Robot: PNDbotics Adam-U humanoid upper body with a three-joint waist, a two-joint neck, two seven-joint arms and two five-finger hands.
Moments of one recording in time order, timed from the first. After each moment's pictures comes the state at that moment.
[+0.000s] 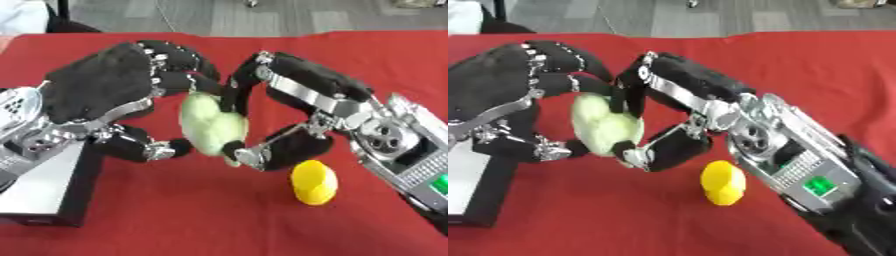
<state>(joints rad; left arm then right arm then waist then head) -0.79 0.91 -0.64 -1.99 -0.55 -0.12 0.01 -0.89 -0.49 0.65 -1.98 0.29 0.37 0.32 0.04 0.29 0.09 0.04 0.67</state>
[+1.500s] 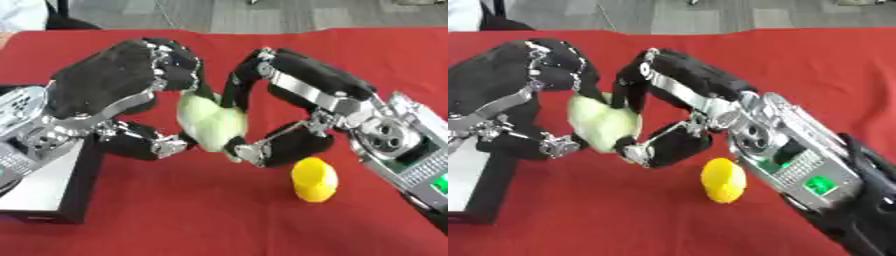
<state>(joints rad) -0.80 0.90 -0.66 -1.98 -0.44 -0.10 0.06 -0.88 -0.49 0.65 -1.99 0.29 0.40 0.31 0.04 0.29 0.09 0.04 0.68</state>
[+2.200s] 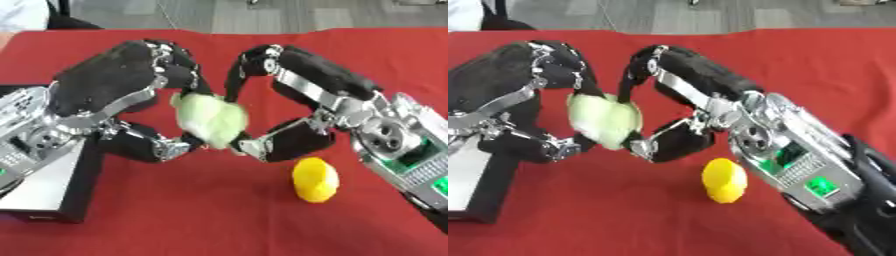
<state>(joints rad) -0.80 0.90 -0.66 -1.98 -0.42 -0.06 0.04 -0.88 -0.50 0.65 -1.99 0.38 0.44 0.31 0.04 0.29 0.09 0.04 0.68</state>
